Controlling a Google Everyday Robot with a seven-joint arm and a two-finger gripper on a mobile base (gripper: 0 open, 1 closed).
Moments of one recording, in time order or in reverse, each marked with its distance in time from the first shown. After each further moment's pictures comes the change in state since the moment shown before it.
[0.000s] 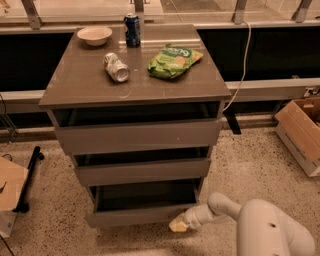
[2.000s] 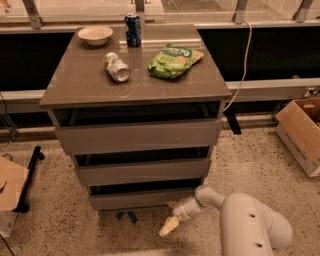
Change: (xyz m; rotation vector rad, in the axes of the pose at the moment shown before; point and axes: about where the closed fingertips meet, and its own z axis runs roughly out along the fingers) arm -0.045 -0.025 0.039 0.007 0.020 -0.121
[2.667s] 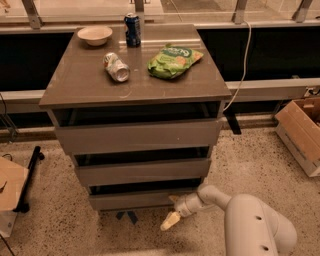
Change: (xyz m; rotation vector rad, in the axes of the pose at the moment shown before) arm -0.019 -0.018 -0.014 0.060 -0.051 -0.045
